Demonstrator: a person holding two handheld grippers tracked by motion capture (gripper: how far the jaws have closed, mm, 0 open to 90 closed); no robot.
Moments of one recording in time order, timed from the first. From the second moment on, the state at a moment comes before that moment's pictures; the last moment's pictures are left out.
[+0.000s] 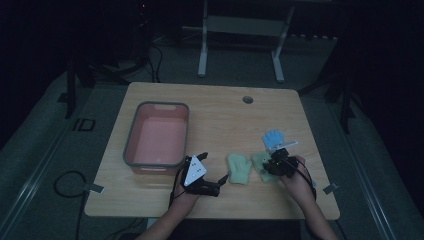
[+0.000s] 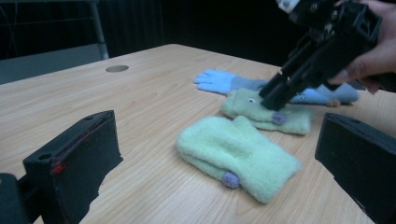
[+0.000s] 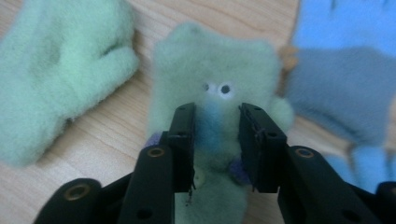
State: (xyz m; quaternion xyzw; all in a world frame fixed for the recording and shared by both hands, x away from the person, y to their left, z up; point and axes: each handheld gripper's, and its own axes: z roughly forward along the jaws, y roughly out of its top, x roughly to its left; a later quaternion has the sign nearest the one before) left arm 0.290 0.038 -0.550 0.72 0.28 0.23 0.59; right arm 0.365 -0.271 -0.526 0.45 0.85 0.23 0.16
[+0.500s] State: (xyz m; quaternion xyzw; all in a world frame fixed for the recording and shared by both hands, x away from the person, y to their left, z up) left arm 0.291 0.039 -0.550 0.72 0.29 0.23 0.59; right arm 0.356 -0.266 -0.531 0.48 0.83 0.24 0.18
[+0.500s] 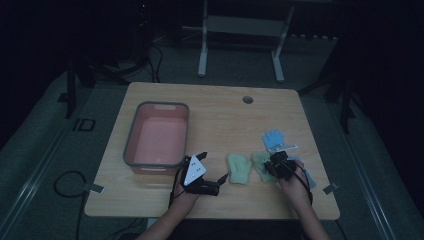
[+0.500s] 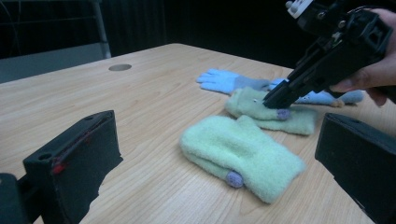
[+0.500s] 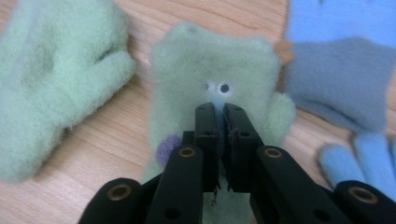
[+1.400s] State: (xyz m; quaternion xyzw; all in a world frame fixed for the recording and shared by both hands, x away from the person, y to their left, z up) left arm 0.288 0.038 -0.548 0.72 0.28 0.24 0.59; right arm 0.326 -0.200 -0.464 0.53 0.78 0.27 0.21
